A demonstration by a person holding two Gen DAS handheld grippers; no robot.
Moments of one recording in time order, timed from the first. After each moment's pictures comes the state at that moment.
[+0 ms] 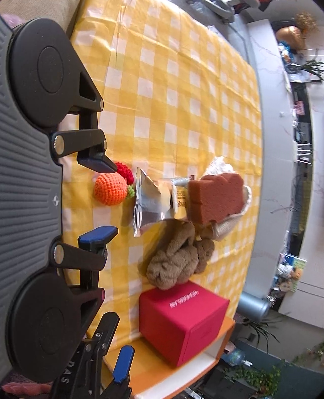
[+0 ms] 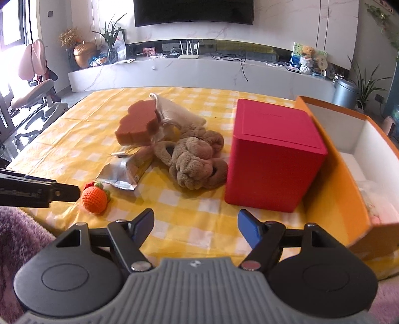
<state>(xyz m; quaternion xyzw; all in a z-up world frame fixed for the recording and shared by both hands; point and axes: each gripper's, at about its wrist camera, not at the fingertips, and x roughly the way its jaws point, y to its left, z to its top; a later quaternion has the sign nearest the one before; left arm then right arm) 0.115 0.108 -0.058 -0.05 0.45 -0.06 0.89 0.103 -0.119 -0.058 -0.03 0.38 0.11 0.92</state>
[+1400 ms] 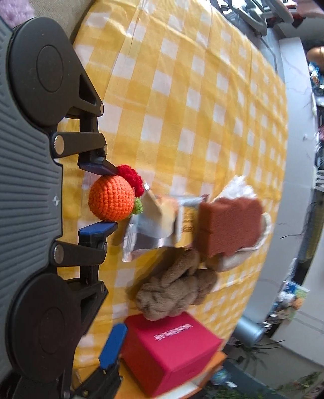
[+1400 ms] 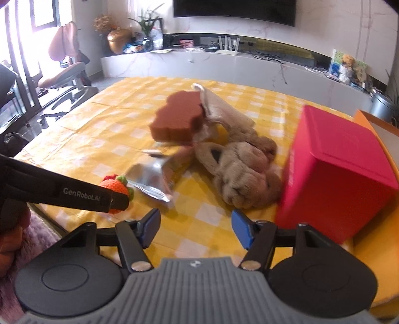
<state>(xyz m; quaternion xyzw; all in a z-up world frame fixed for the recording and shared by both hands) 0.142 0.122 -0.082 -0.11 0.47 -0.02 0.87 0.139 -0.073 -0.078 -0.07 0.39 0.19 0.90</state>
